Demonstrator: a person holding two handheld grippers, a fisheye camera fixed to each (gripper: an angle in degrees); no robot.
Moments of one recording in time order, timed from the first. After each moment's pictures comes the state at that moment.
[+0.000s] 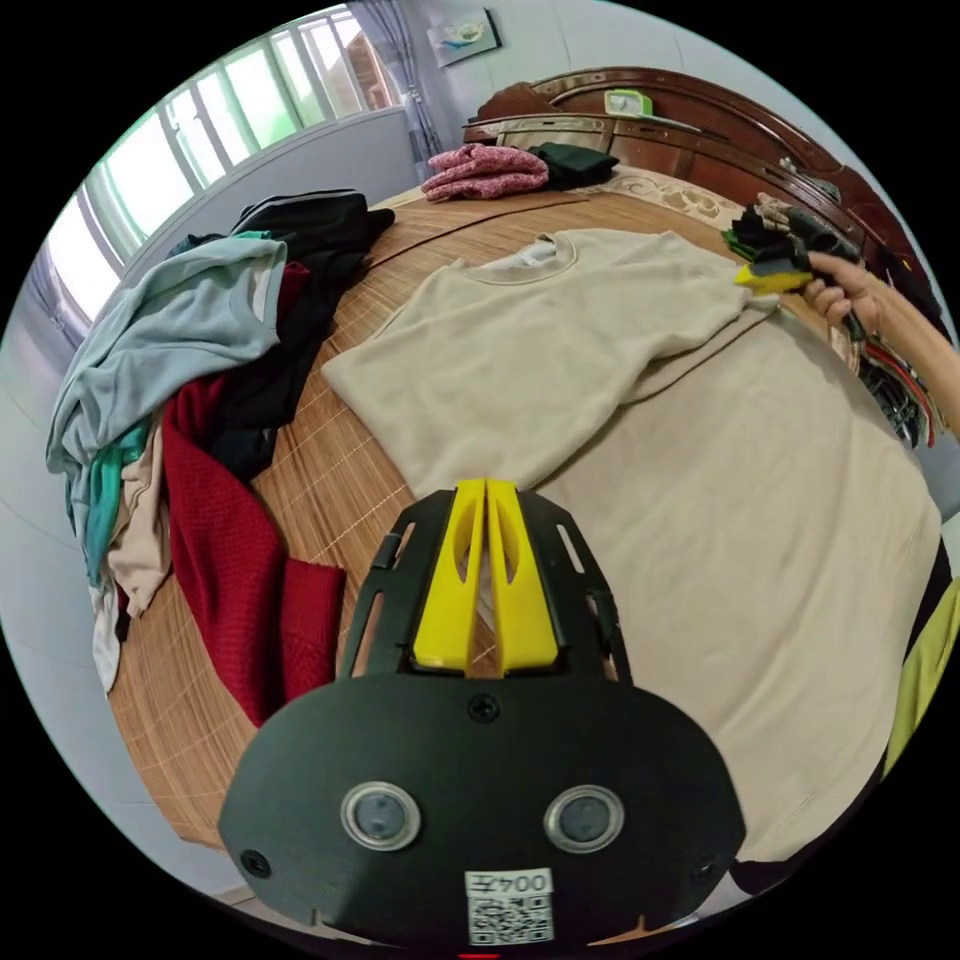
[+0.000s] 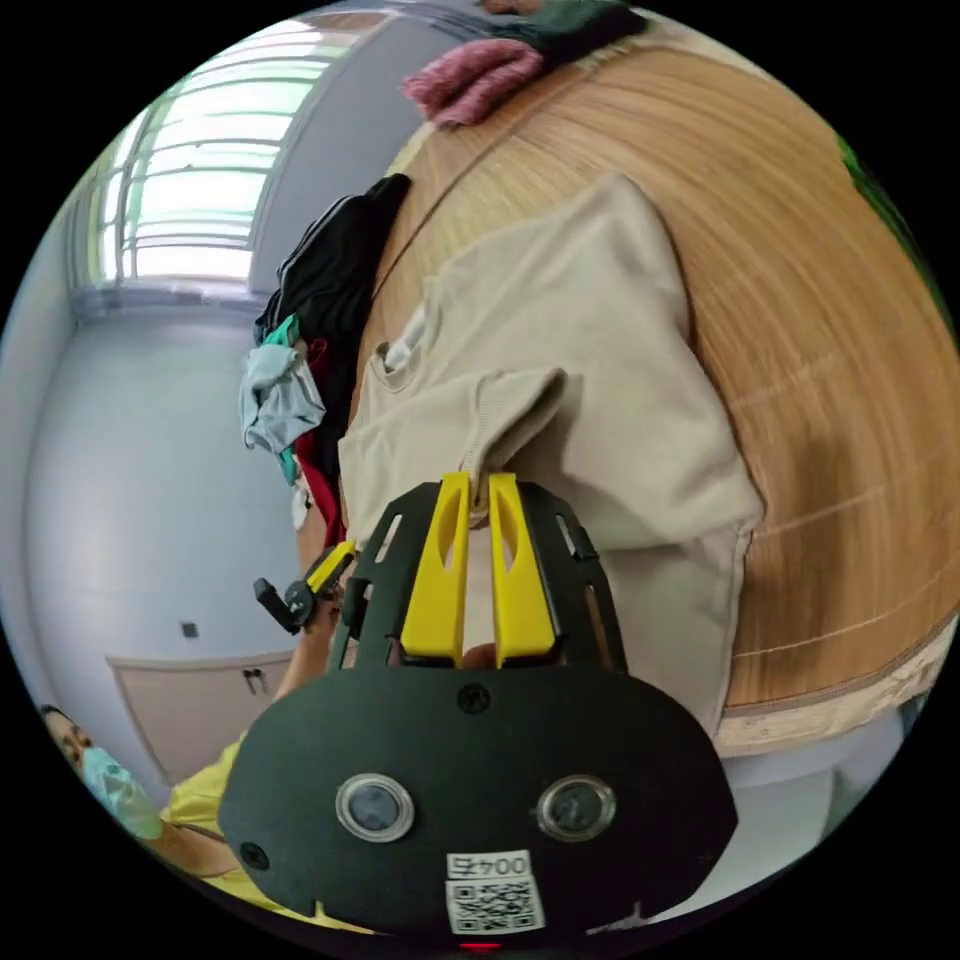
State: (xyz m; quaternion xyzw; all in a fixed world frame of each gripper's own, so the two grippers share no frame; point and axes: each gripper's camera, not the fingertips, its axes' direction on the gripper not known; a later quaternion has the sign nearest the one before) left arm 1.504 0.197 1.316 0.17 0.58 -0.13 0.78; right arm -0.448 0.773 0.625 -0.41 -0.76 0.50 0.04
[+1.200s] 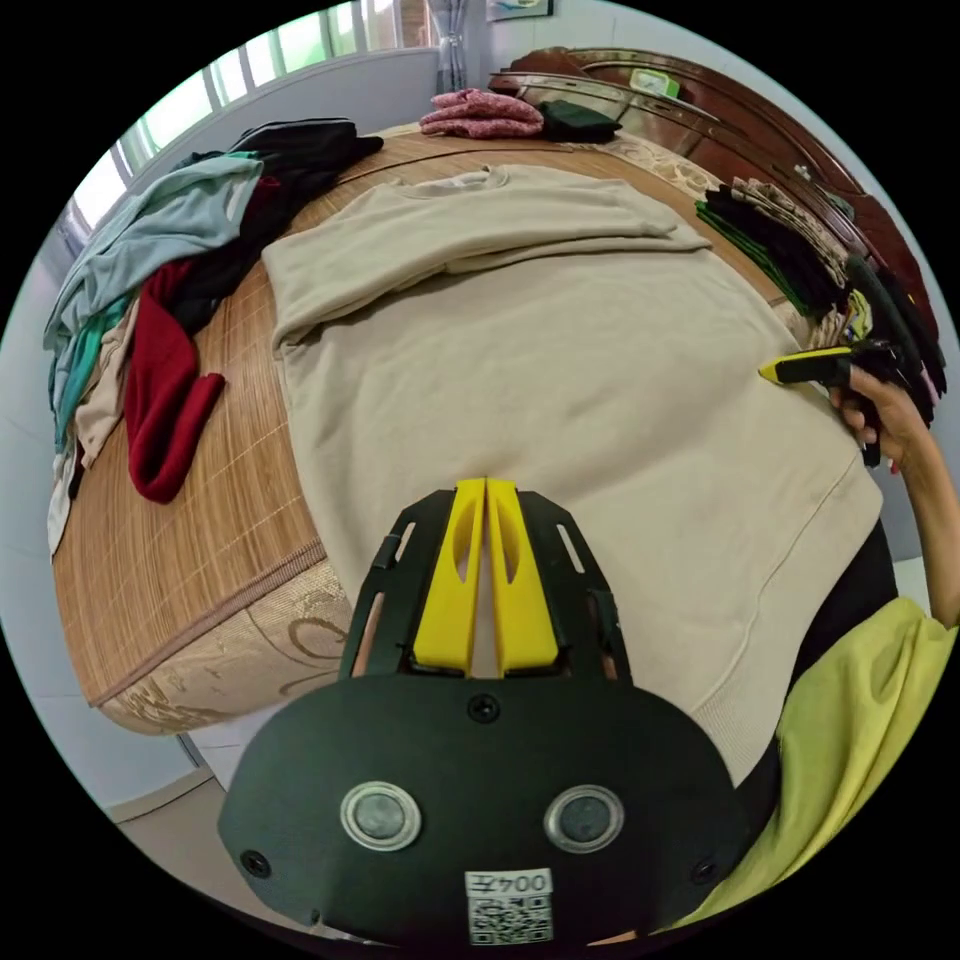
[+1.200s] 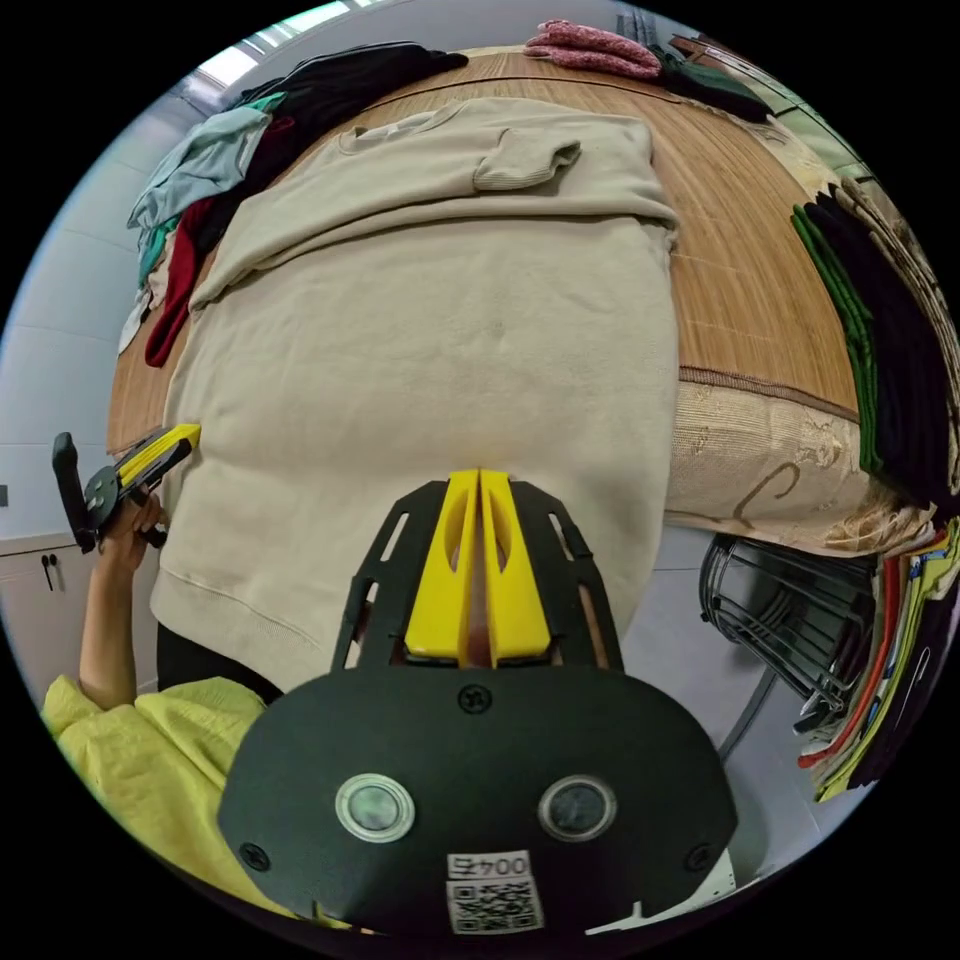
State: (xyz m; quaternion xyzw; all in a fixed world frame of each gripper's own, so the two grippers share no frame) left arm 1.533 0.290 1.193 0.07 0.65 -0.15 0.74; right arm -0.237 0.771 0.443 -0.44 -0.80 0.27 0.29
